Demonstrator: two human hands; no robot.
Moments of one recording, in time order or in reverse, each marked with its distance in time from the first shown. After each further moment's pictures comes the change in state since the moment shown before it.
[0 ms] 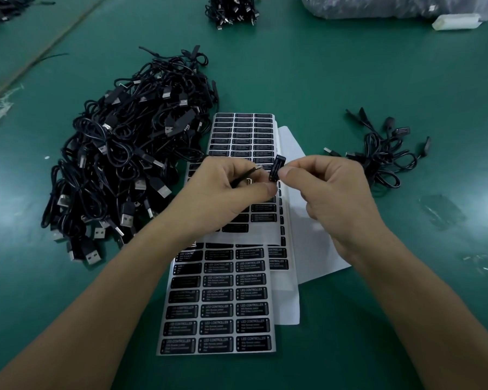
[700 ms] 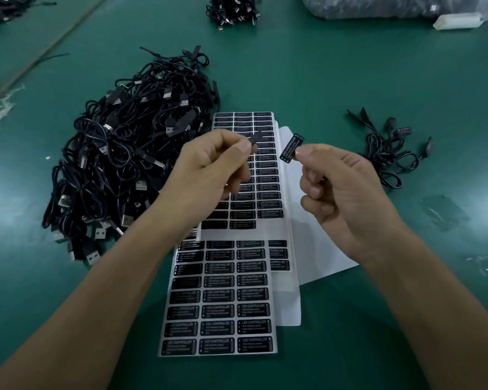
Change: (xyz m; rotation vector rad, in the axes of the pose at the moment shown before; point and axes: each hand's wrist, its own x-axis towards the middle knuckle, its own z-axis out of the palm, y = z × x) left_hand 0.000 0.010 -0.008 -0.119 0.197 0.042; right_hand -0.001 -0.010 -0.006 0.465 -0.100 0.162
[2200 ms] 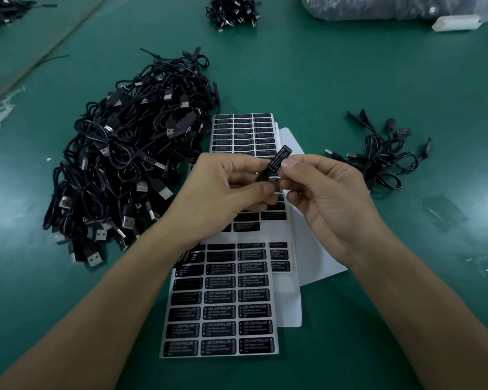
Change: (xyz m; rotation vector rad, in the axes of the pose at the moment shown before) left_hand -0.005 -0.008 0.008 -0.053 -0.182 -0.013; right_hand 0.004 0.013 0.006 -0.031 0.068 -0.007
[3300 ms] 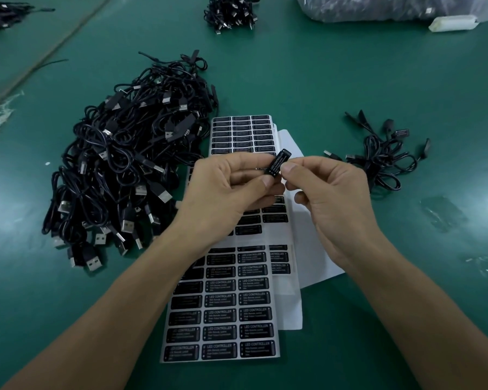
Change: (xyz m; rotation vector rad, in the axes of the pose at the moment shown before) left_hand -0.001 -0.001 0.013 -0.193 0.117 0.012; right_hand 0.001 0.007 -0.002 -0.194 0.080 -0.196
